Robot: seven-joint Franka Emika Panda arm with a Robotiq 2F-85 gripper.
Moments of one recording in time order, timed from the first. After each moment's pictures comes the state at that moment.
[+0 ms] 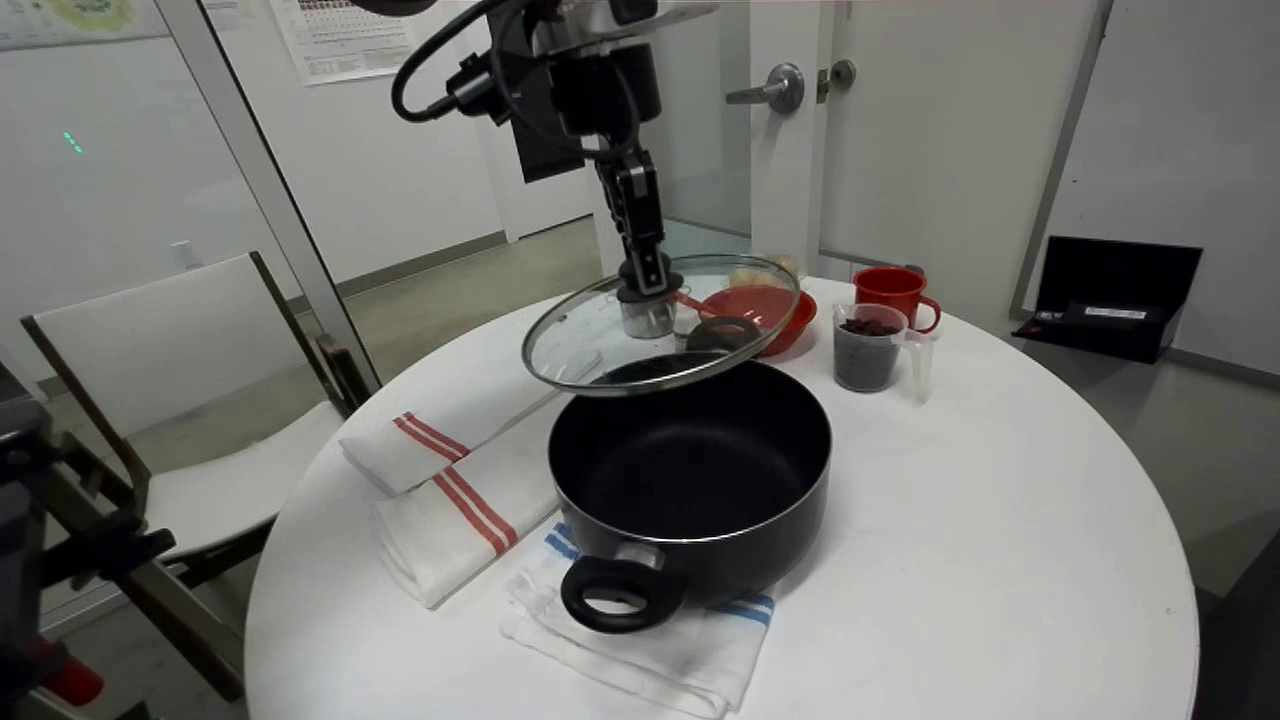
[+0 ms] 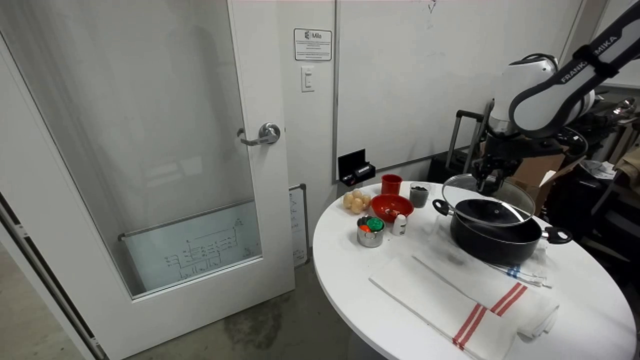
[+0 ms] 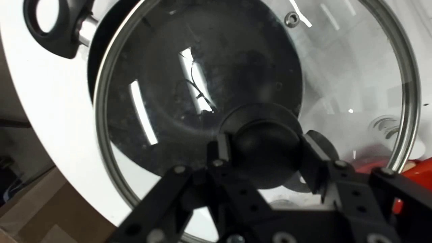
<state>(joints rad) 0.12 0.61 -0.22 -1.99 -0.02 2.63 0.52</state>
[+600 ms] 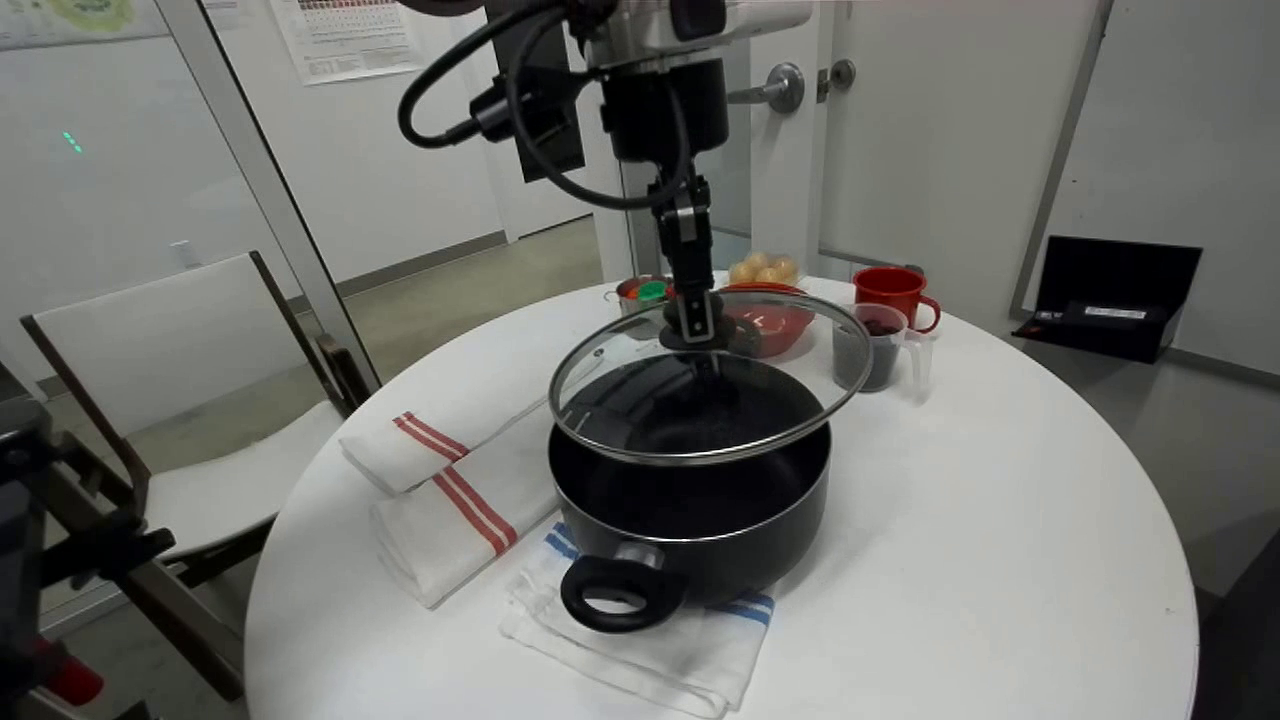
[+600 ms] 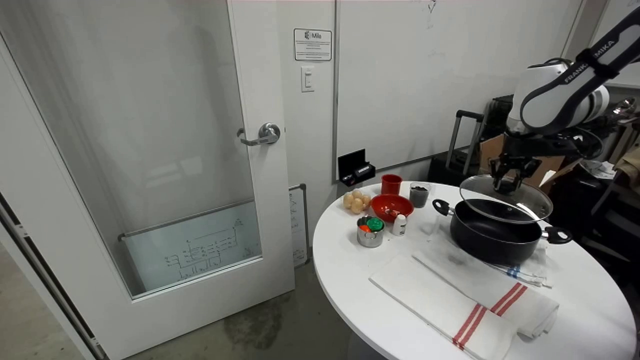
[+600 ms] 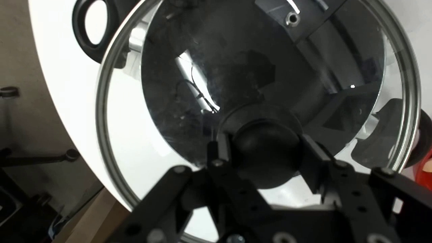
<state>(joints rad) 0.01 0.62 -0.23 -1.99 0.04 2.63 0.53</state>
